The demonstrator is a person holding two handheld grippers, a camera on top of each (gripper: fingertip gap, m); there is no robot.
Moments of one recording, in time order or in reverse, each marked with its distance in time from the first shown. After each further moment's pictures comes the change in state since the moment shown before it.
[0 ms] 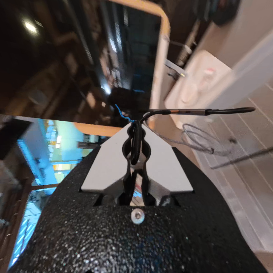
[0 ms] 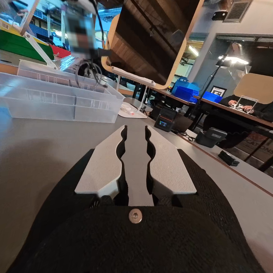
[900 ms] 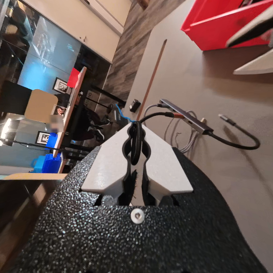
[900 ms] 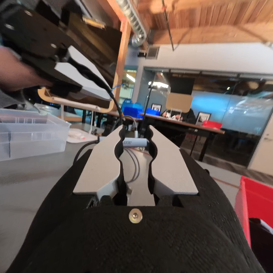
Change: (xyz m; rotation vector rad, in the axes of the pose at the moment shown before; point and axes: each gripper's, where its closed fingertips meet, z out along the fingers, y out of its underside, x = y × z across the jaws) left arm 0.190 -0.301 -0.041 0.644 0.330 -0.040; right arm 0.080 -0.038 -0.052 0.163 0.416 0.005
